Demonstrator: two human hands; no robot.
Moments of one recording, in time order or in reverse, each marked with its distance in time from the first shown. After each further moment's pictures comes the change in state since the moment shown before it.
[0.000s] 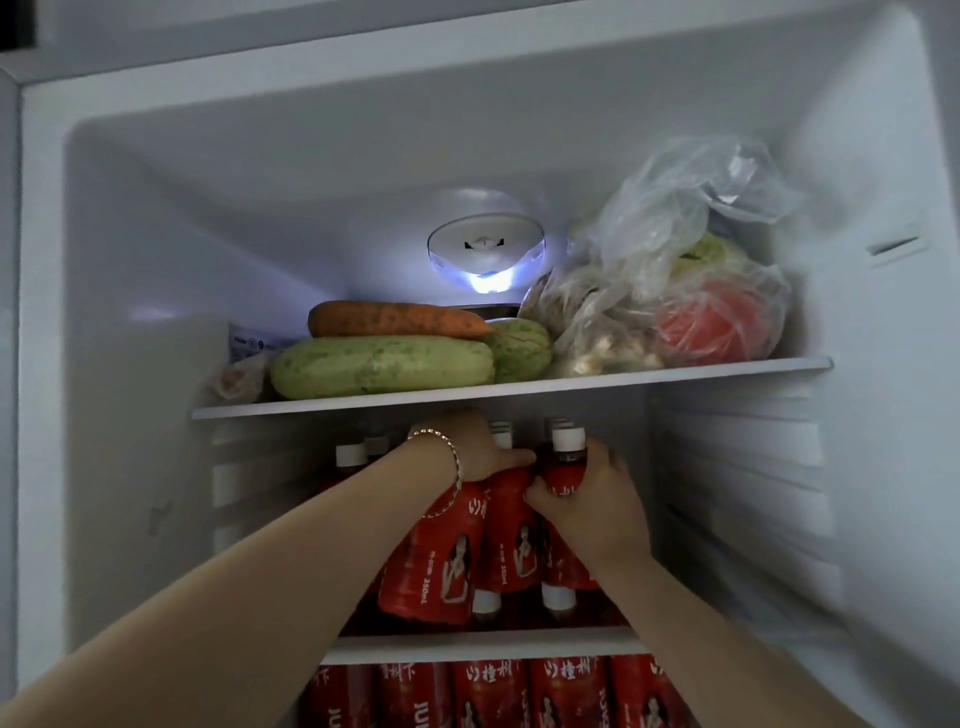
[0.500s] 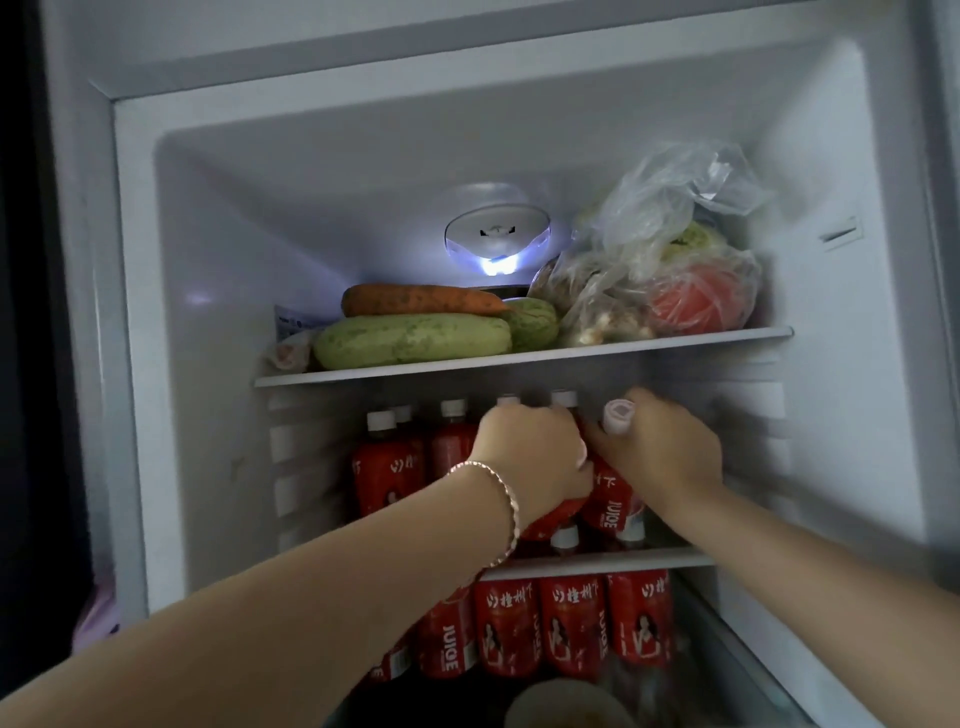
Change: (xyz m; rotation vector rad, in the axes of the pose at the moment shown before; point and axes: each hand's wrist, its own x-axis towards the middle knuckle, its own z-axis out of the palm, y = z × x) left_hand -0.100 0.074 -0.023 0.427 0.182 0.182; right_hand -0.024 -0.029 -0.068 -0.387 0.138 -0.149
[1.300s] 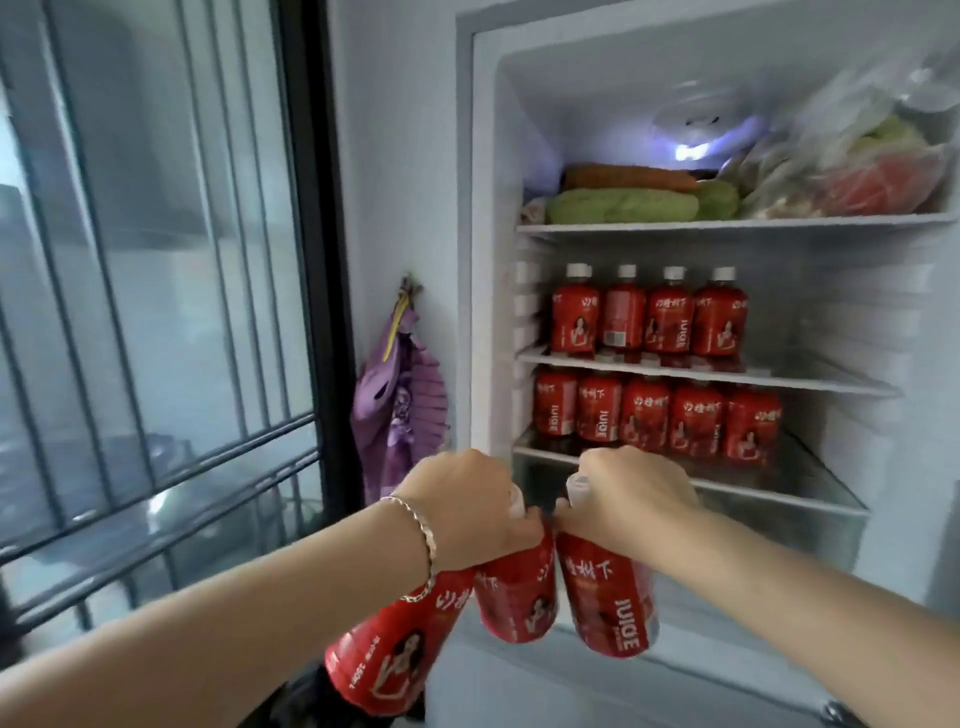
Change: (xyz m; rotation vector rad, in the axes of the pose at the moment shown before) left_hand -0.324 -0.030 -0.077 -0.151 -0.442 -0.330; right_hand -0.243 -0.154 -0.105 -0.162 -0.828 -0.412
